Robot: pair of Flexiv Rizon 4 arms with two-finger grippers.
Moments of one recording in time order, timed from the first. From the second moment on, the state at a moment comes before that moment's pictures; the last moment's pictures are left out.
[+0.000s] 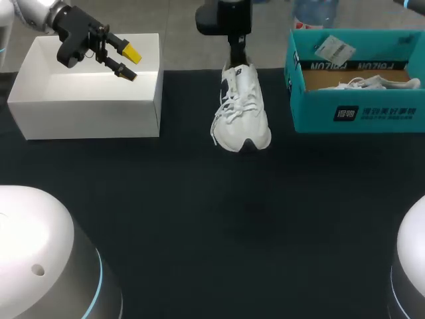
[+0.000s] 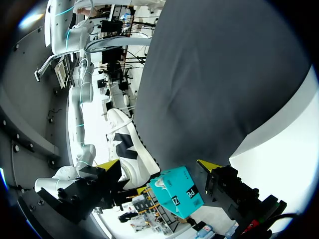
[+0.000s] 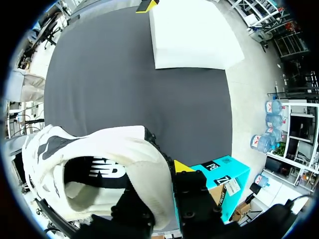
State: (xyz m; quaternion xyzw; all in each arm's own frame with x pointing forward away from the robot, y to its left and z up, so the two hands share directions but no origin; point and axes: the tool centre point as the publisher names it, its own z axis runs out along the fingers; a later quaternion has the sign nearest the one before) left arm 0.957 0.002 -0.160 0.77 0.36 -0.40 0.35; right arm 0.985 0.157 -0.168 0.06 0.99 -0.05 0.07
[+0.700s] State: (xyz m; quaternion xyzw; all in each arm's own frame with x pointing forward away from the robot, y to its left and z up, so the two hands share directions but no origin) left arm 0.957 0.002 -0.160 0.77 0.36 -0.40 0.35; right arm 0.980 0.153 -0.138 0.06 0.99 -0.02 0.08
